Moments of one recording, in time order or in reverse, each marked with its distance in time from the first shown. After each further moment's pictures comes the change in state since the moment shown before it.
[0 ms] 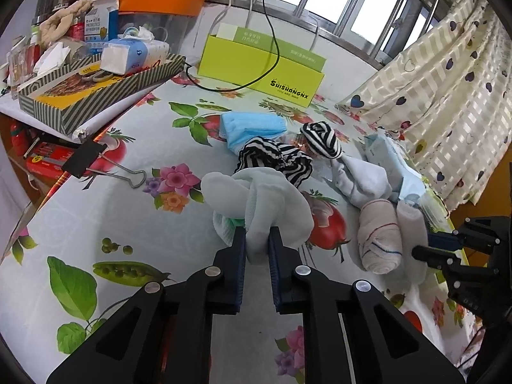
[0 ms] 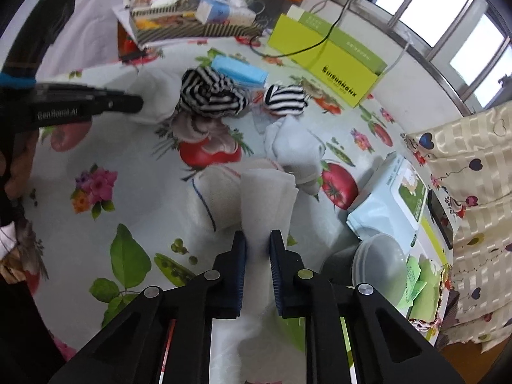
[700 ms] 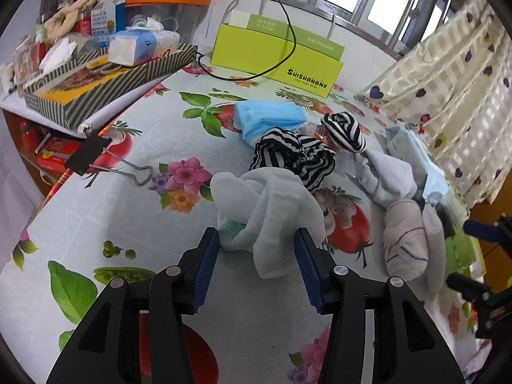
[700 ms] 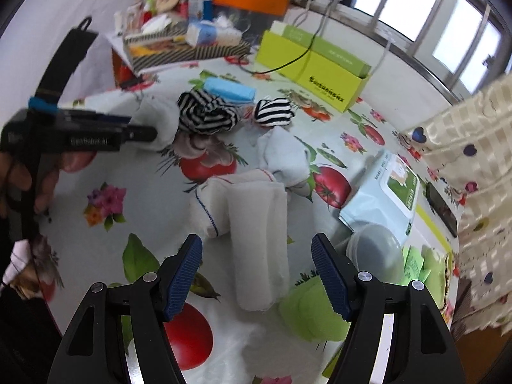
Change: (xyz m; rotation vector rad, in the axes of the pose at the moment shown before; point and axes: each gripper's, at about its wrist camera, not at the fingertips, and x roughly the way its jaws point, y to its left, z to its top) left arm 0.020 0.002 0.004 -0.016 0.045 0.079; right arm -0.013 -0.006 -0.008 0.060 -0.054 0.020
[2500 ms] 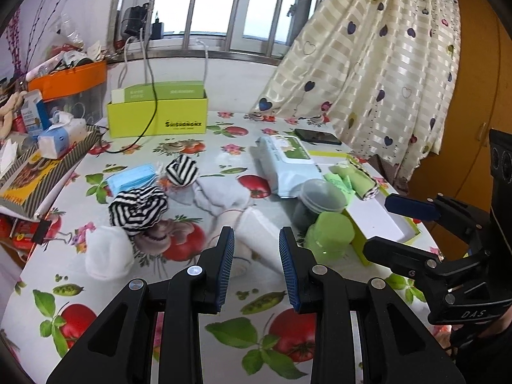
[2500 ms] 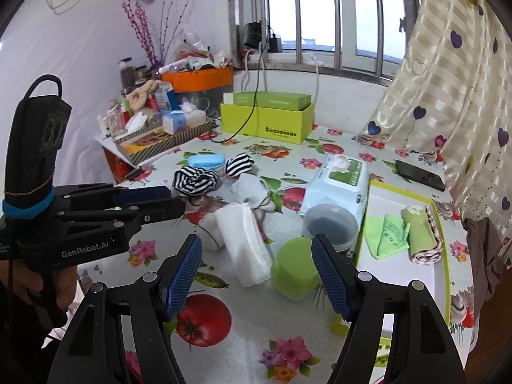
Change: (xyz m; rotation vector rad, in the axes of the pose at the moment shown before) left arm -0.085 -0.153 -0.020 0.313 -0.123 -0.164; right arm -0.092 -0.037 -0.066 0.353 -0.321 0.051
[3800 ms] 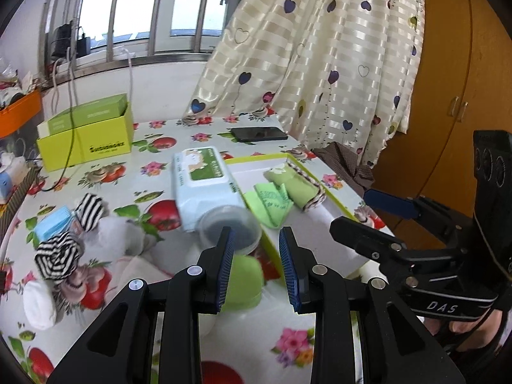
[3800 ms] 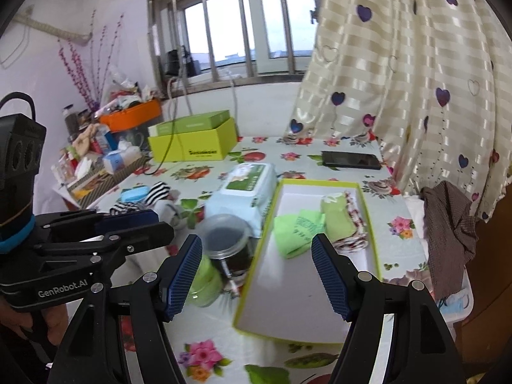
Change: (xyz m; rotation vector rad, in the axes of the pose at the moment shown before) left arm 0.047 -0.106 0.040 0.132 0.043 -0.134; right arm -0.034 -0.098 -0.013 0.204 -0.082 -0.168
